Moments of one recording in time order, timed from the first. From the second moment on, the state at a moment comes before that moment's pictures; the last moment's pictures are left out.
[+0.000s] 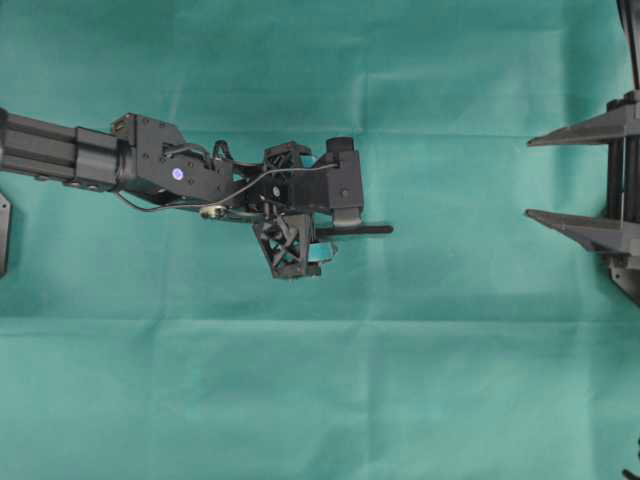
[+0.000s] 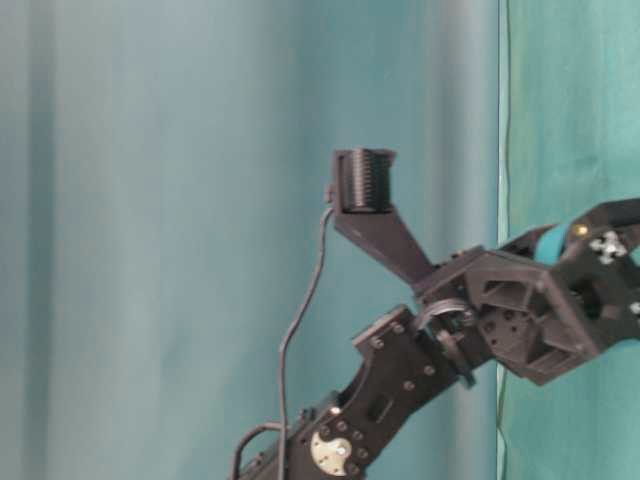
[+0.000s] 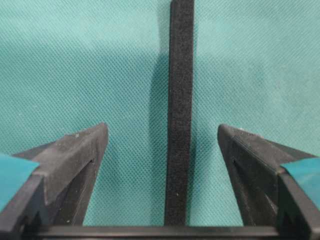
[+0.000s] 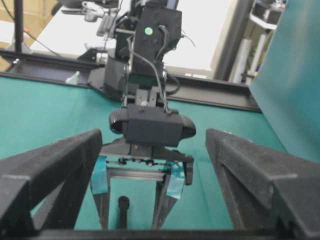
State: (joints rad) left arm 0.06 0.33 0.41 -0.02 0.12 0.00; right arm -0.04 -1.03 1.31 -0.01 -0.40 0.00
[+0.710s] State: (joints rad) left arm 0.06 0.32 0.41 -0.02 0.17 0.00; right arm -0.04 -1.02 1.32 -0.01 -0.40 0.00
